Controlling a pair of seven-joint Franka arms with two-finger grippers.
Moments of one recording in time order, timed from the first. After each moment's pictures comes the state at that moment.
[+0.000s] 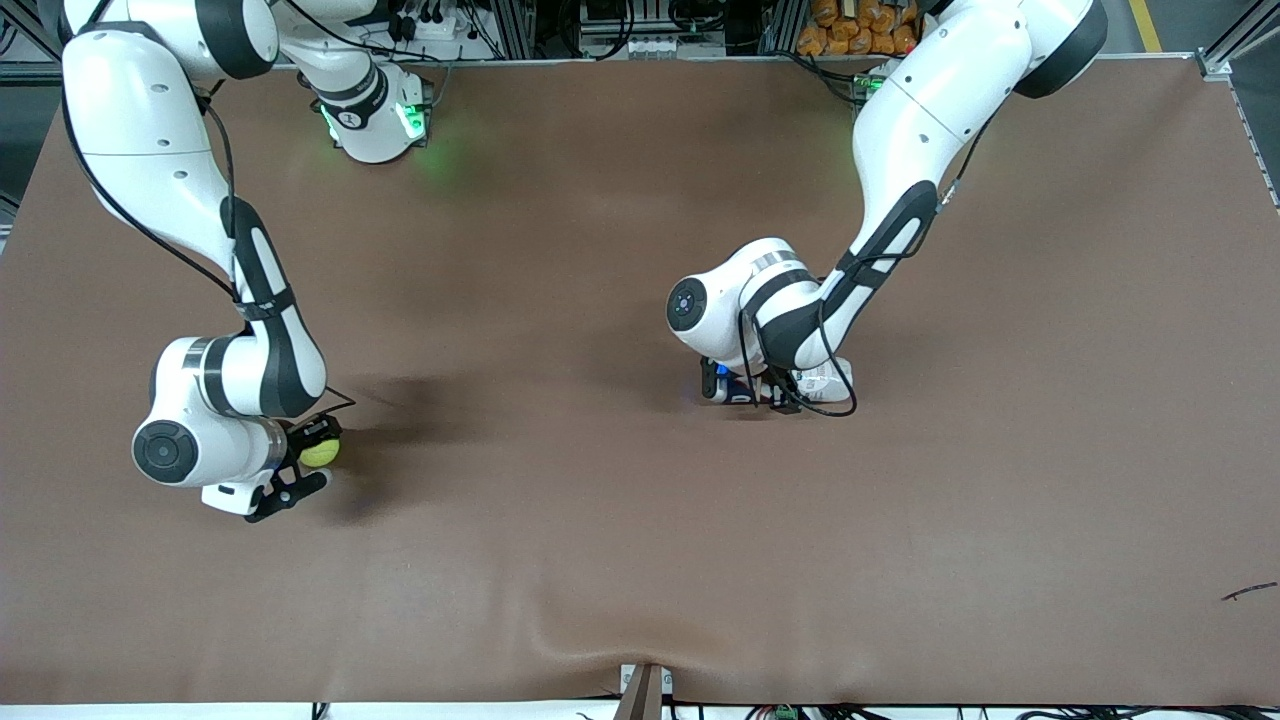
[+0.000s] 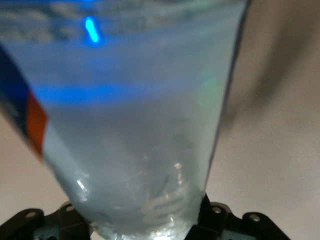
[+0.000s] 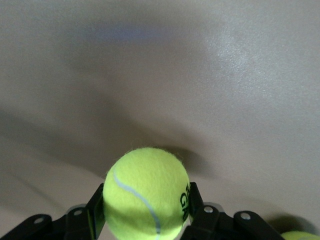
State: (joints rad) left arm -0.33 0.79 -0.43 -1.61 0.81 1.81 0.47; right arm 0.07 0.74 -0.09 -1.57 0.00 2.06 -0.49
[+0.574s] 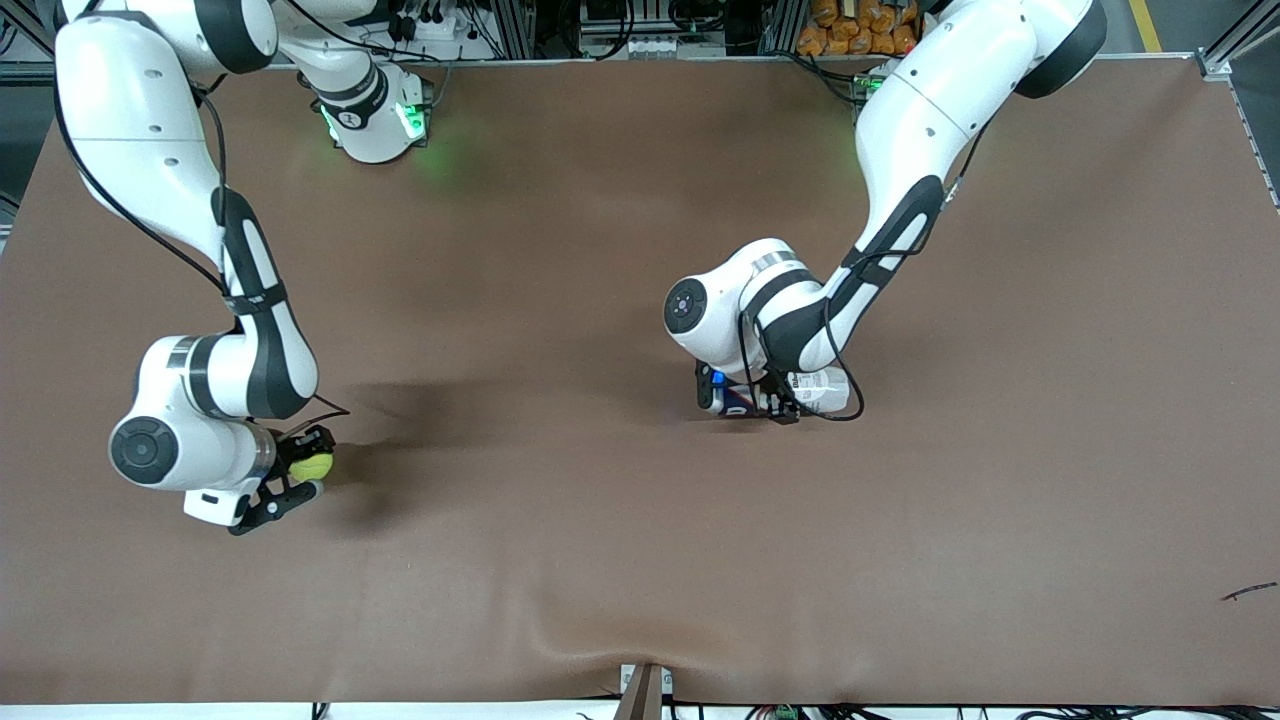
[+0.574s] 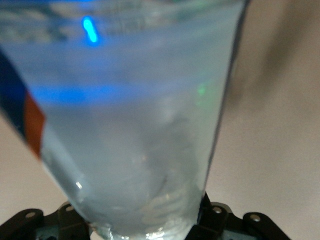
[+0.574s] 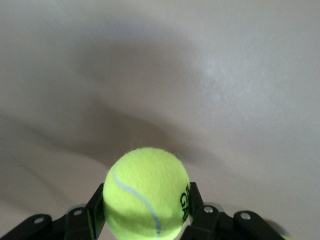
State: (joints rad) left arm -0.33 0.79 -0.44 -1.54 0.81 1.81 0.45; right arm 0.08 0.70 -0.08 -1.51 0.03 2.07 -0.49
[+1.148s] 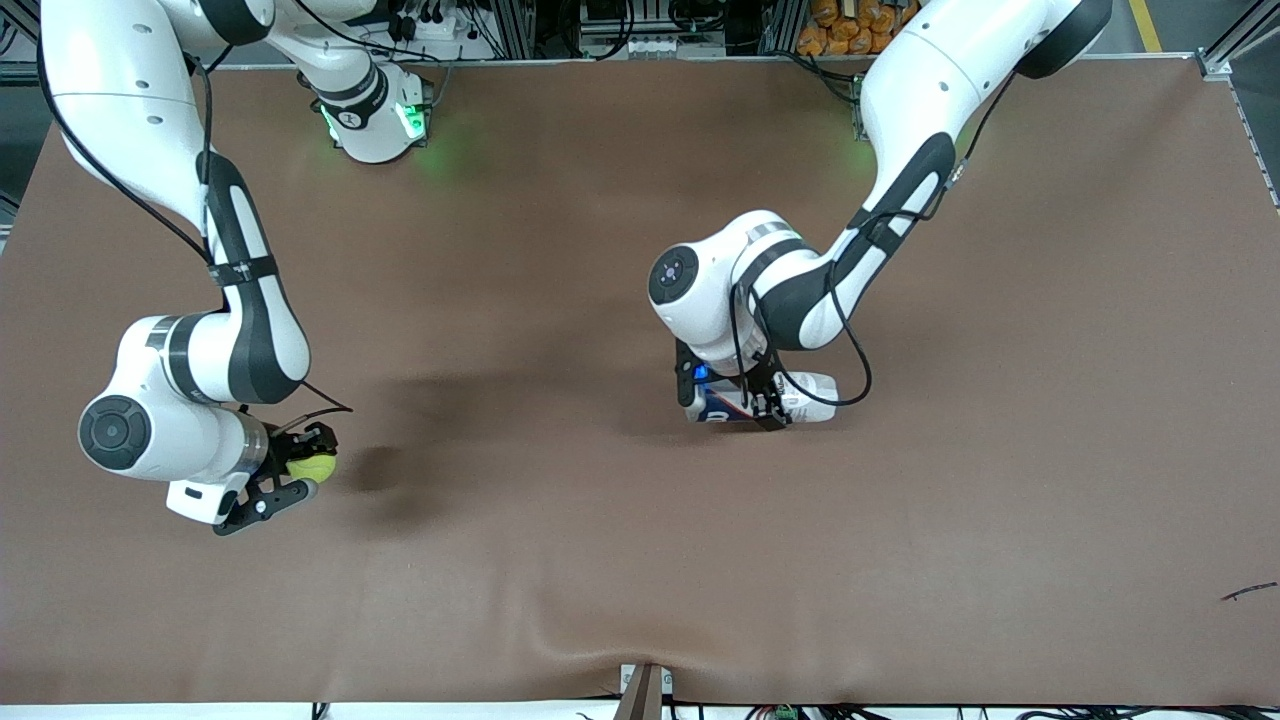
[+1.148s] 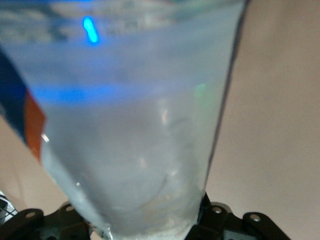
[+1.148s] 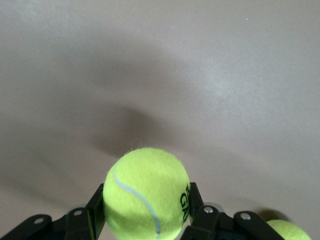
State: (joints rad) left arm -0.34 0.73 -0.47 -1.46 0.80 1.81 0.43; right arm 0.11 0.63 -0.08 -1.51 0.07 2.02 -0.41
